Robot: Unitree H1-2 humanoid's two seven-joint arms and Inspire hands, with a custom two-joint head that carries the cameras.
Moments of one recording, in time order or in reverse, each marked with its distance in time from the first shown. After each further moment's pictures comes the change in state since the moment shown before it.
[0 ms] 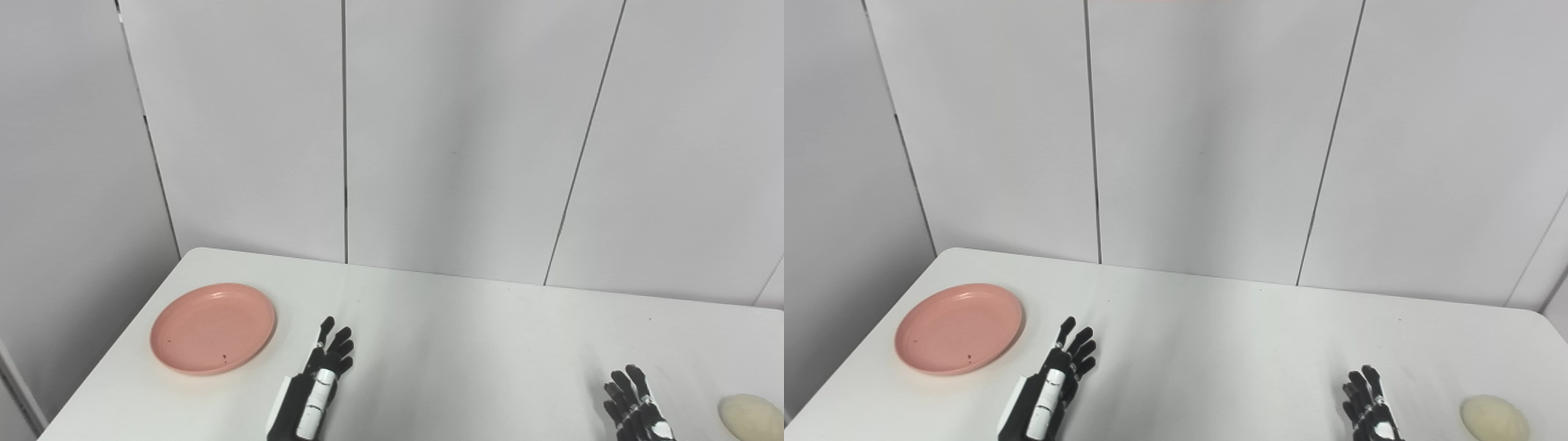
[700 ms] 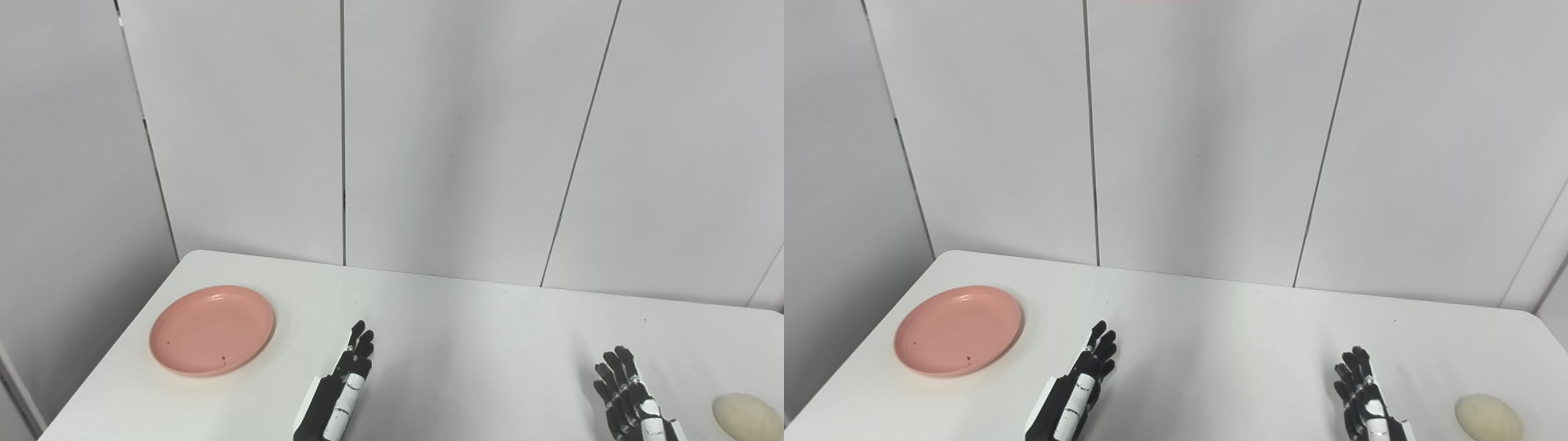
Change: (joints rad) left arm -0.014 -0.020 -0.079 0.094 0.072 -0.030 -0.013; right arm -0.076 -0.018 -0.005 0.102 -0.001 -0.062 0.024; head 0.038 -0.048
